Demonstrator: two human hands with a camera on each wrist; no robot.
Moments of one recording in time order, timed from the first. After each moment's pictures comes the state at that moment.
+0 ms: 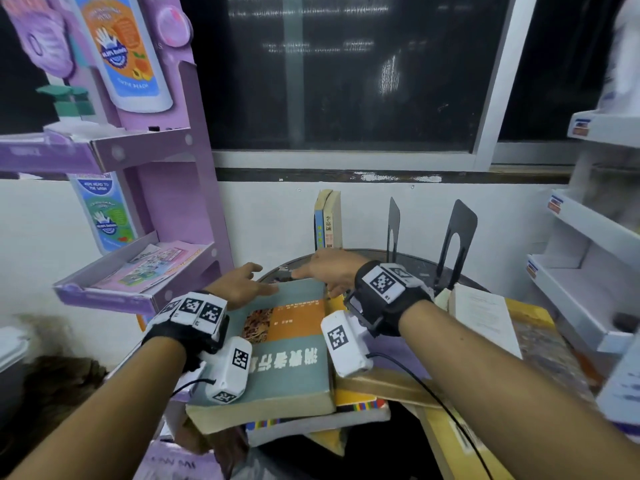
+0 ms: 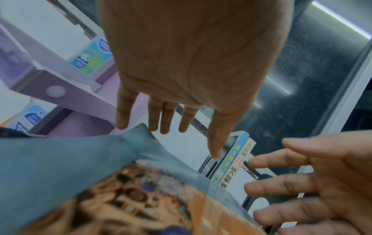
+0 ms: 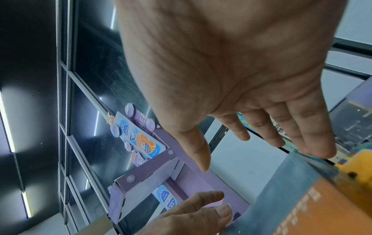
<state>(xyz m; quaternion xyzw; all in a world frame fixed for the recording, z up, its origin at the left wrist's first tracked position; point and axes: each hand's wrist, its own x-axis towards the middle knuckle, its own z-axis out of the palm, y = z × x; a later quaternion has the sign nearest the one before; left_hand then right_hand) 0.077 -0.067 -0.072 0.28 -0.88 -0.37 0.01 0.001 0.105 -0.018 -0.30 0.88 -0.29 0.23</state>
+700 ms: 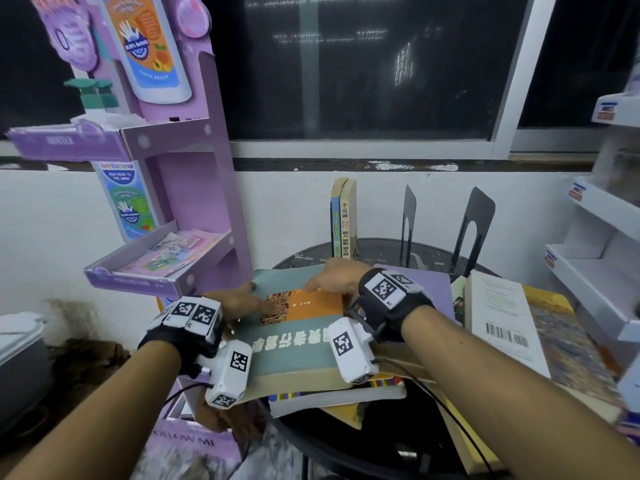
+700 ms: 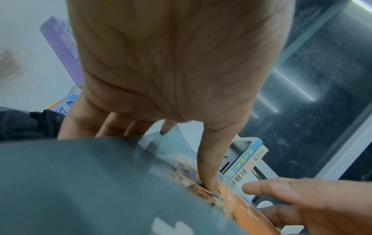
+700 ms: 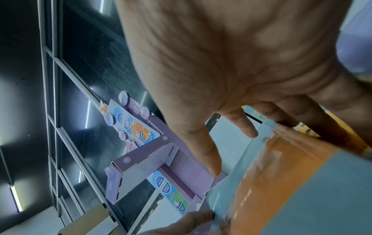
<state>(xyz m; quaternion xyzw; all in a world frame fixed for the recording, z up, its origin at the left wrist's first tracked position) 0.125 -0.063 -0.089 0.35 -0.82 -0.44 -0.09 0.022 0.102 -0.043 -0.33 0.90 -0.20 0.21</state>
